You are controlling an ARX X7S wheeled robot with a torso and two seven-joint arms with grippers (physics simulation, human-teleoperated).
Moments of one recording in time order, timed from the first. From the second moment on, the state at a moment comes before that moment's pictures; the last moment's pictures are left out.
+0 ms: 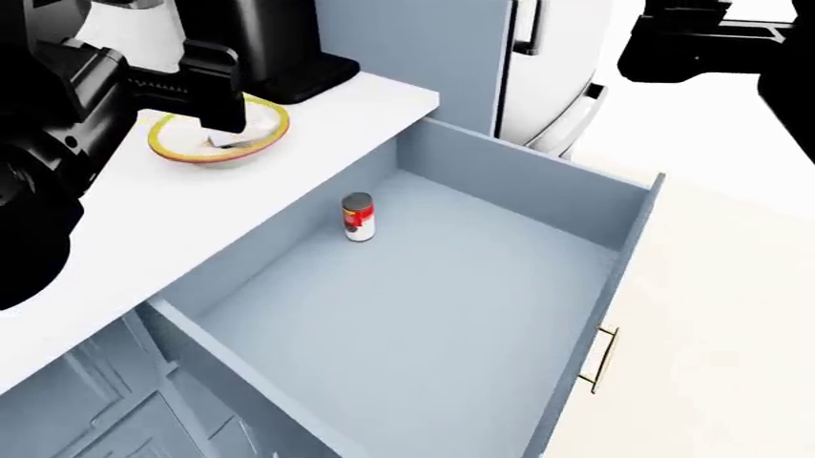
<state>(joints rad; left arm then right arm) -1.28 -0.80 0.46 0.43 -1.33 -0.95 -0.79 1.88 1.13 -1.33 -0.55 1.79 0.17 0.96</state>
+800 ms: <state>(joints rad) -1.29 -0.79 0.48 0.43 -1.33 -0.95 -0.78 1.86 1.14 -1.32 -0.57 1.77 0.17 0.95</state>
